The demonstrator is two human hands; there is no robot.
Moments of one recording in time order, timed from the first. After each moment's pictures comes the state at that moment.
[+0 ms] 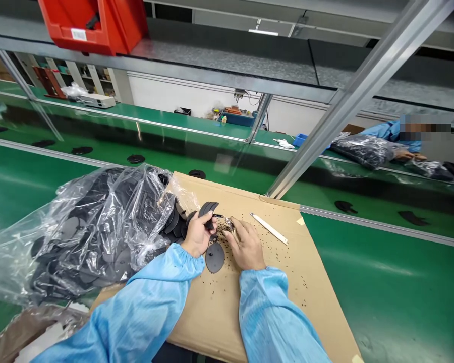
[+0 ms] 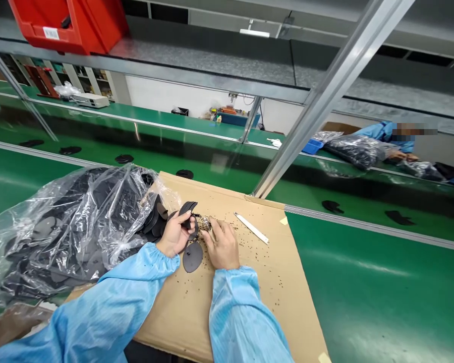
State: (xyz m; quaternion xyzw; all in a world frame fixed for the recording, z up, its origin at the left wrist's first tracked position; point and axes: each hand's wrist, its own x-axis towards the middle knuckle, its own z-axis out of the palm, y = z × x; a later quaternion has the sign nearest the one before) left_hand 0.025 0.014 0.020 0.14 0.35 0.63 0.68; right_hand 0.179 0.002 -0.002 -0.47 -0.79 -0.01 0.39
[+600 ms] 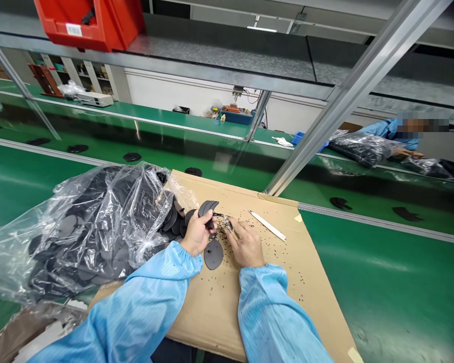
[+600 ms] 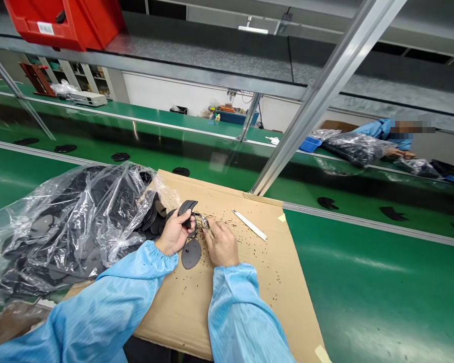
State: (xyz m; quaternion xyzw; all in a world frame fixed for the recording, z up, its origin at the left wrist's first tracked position) left_hand 0.028 0.011 0.018 0.17 0.36 0.63 0.67; right_hand 0.181 -0.001 0.004 -0.48 -0.80 0.03 0.35
